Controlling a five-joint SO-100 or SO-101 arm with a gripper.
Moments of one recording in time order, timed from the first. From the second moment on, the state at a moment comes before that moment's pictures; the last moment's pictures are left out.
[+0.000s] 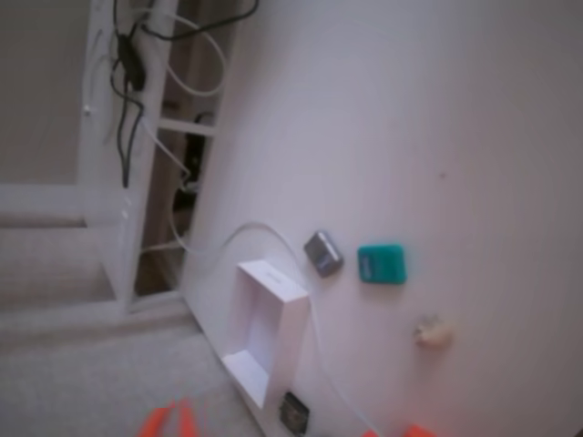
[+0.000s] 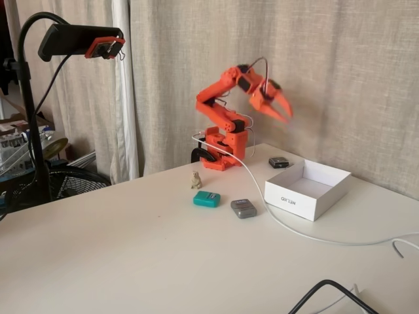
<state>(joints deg) -12.4 154.8 117.7 72.4 -10.9</state>
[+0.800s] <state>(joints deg) 11.3 106.2 96.3 101.8 14.2</state>
